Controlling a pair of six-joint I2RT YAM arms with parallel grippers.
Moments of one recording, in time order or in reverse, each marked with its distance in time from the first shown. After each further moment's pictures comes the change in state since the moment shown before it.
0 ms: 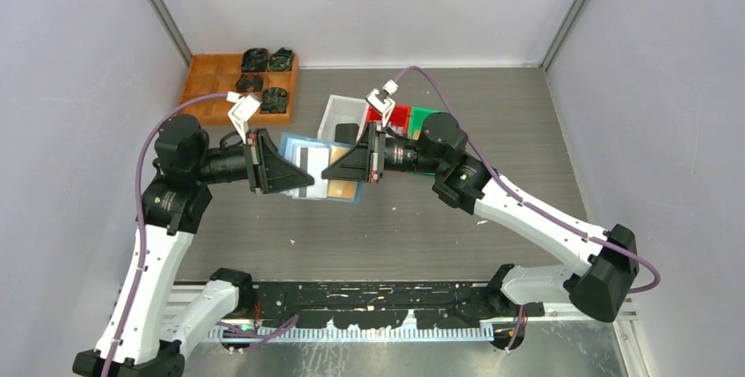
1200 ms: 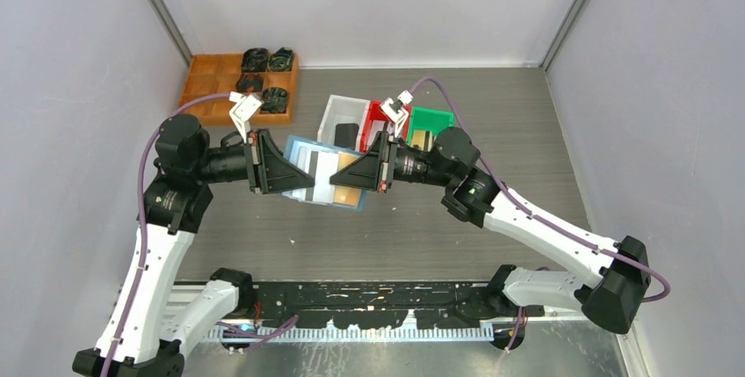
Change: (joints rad) left arm -0.002 0.006 -0.003 0.027 0.036 -0.059; right arm 0.008 -0.104 -0.129 0.078 0.074 0.000
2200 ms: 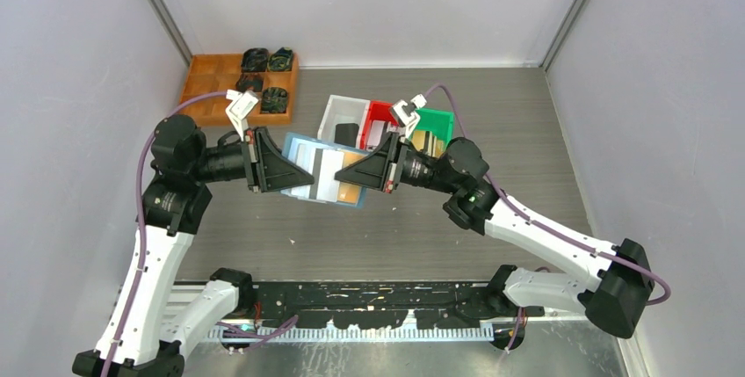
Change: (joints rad) left arm 0.000 -0.007 0.000 0.060 0.000 -0.062; right arm 0.001 -0.022 -0.114 0.245 0.055 0.129
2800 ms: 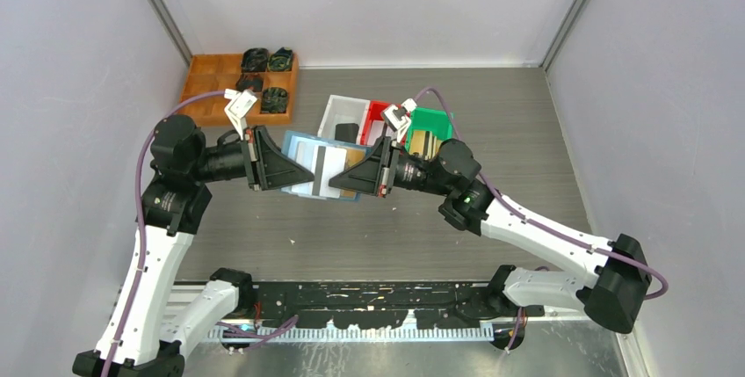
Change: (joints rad) left arm 0.000 0.000 0.000 0.001 -0.022 -0.002; right arm 0.029 0.003 0.002 -0.034 0.013 -0.014
